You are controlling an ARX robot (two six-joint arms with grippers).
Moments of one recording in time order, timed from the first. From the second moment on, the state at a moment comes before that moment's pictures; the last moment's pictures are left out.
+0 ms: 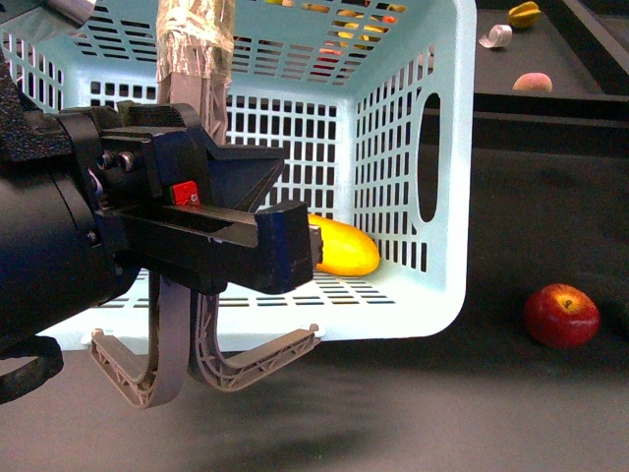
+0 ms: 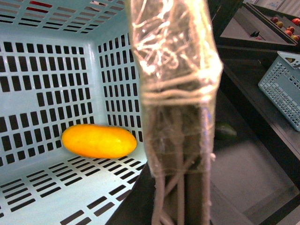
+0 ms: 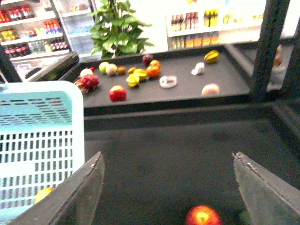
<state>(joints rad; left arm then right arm) -0.54 1.46 0.34 0.92 0.05 -0.25 0.01 0.57 0.07 0.47 0.01 0.09</state>
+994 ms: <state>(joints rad) -0.54 1.46 0.34 0.92 0.05 -0.25 0.00 0.09 0.01 0.06 0.00 0.00</state>
